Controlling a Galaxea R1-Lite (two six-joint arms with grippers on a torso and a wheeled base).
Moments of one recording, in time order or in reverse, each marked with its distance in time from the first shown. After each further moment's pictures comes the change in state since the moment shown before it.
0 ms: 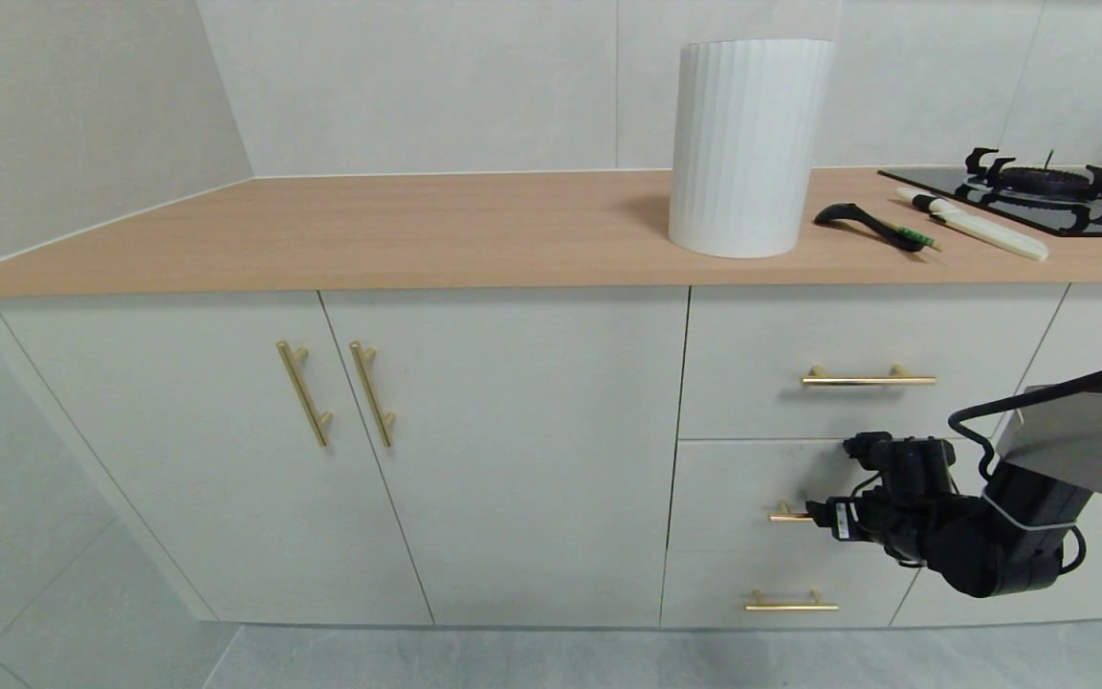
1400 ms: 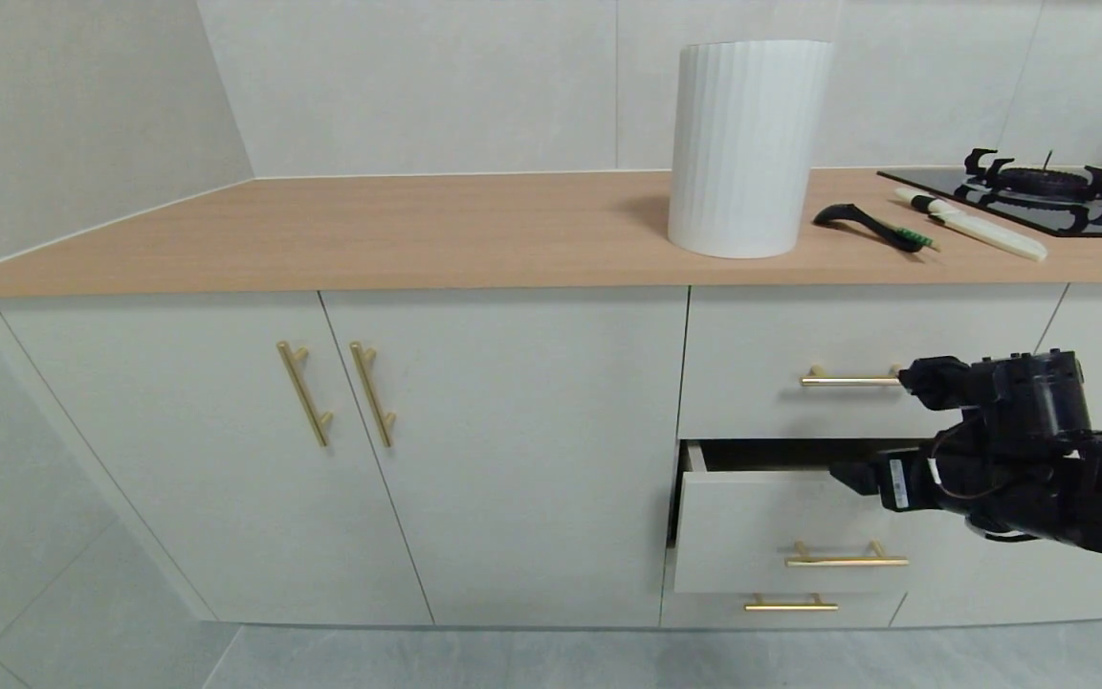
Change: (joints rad) left arm 0.000 0.000 0.000 0.000 0.000 0.000; right arm 0.129 -0.652 0.152 0.414 0.034 0.017
